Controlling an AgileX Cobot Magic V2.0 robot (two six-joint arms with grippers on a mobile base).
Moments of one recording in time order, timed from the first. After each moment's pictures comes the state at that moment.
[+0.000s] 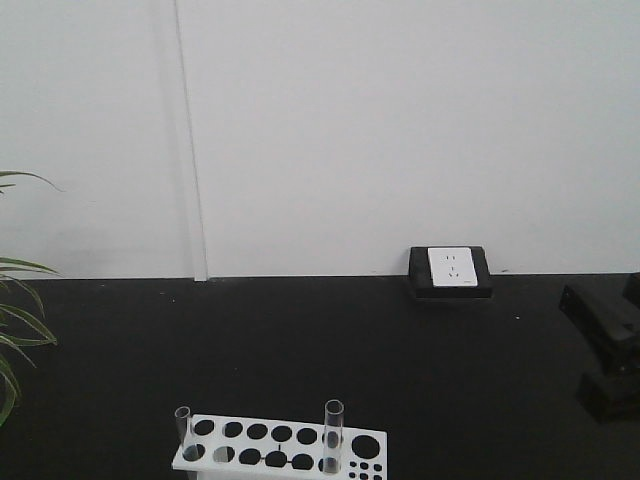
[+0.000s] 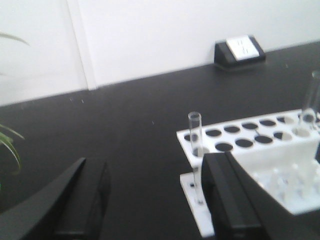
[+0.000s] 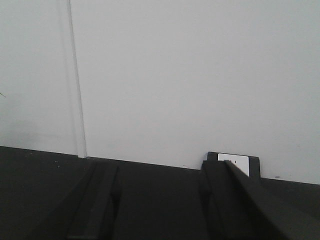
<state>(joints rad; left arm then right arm) -0.29 0.61 -0.21 -0.16 -0.17 0.13 0.27 0.86 -0.61 -0.03 -0.19 0.03</state>
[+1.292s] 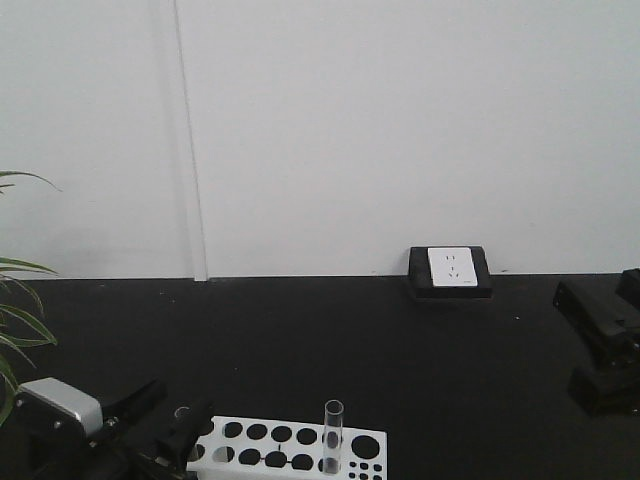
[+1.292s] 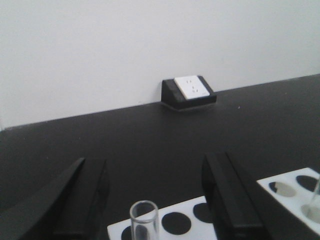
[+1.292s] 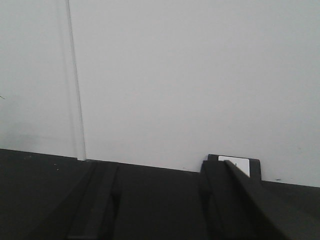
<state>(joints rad) -0.29 1.68 -0.48 0.19 -1.10 -0.21 0.27 0.88 -0.61 -0.03 -0.22 0.03</state>
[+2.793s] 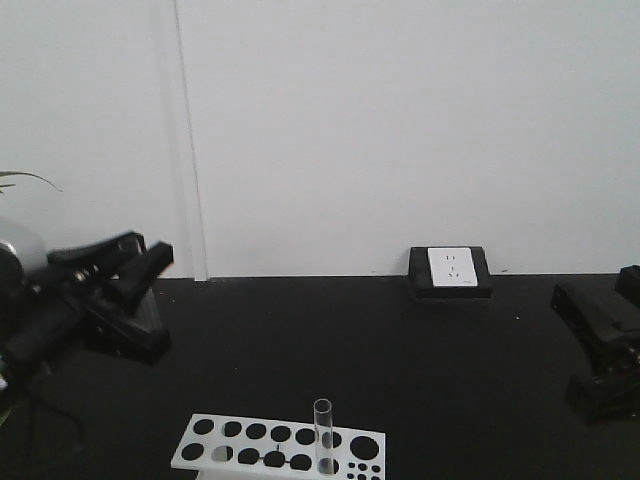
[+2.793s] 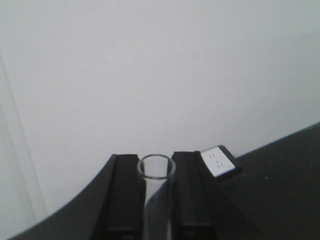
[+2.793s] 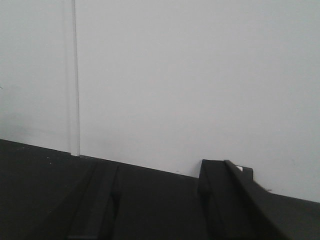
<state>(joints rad) -0.29 1.22 -0.80 0.27 -0.51 -0.21 0.27 0.88 -0.61 -0.09 -0.23 0.00</state>
